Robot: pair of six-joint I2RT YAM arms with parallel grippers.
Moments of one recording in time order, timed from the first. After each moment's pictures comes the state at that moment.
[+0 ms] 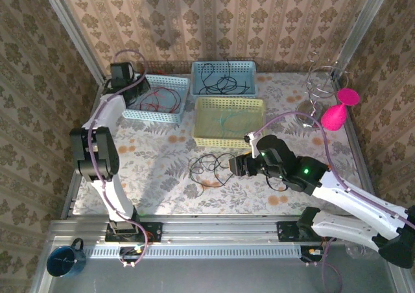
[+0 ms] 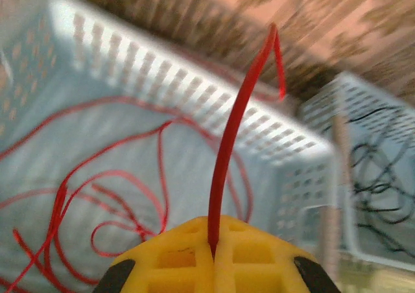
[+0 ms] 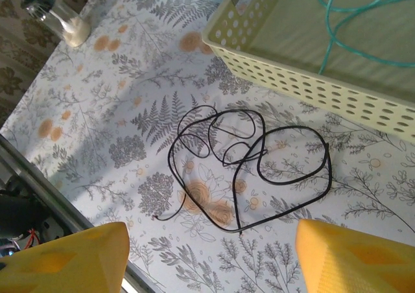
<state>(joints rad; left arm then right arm) -0.03 1.85 1.54 -0.28 0.24 -0.41 0.84 0.94 0.84 -0.56 0.03 0.50</state>
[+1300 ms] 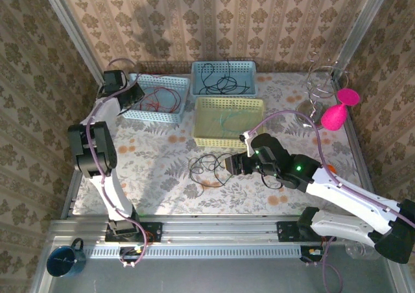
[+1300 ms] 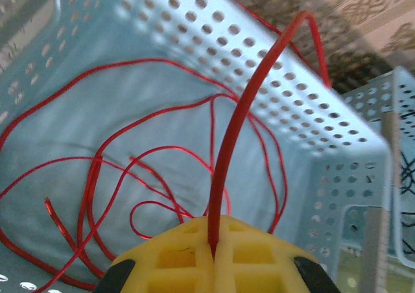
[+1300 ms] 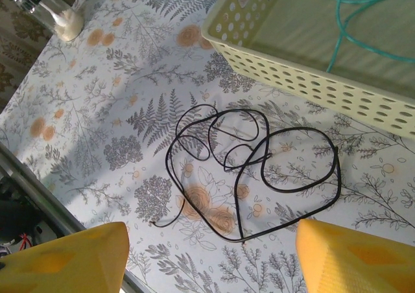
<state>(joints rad) 0.06 1.95 1.48 -0.28 0.32 -0.48 0.84 1.00 0.84 -0.51 0.02 0.50</state>
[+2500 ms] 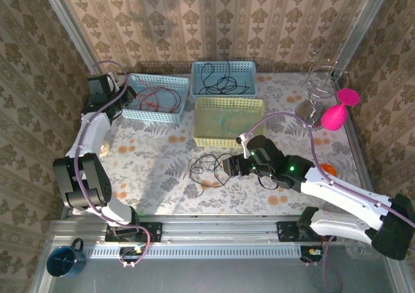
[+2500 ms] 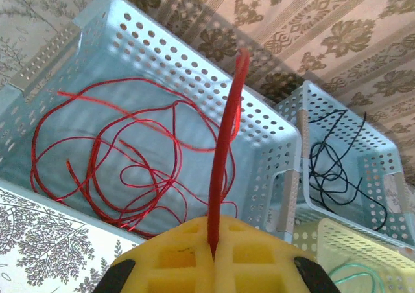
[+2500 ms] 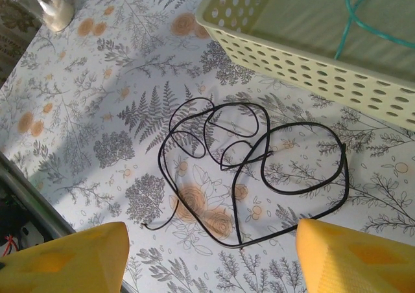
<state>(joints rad) 0.09 1.59 1.26 -0.27 0.36 -0.49 0.84 1.04 0.78 -0.42 0.01 0.50</state>
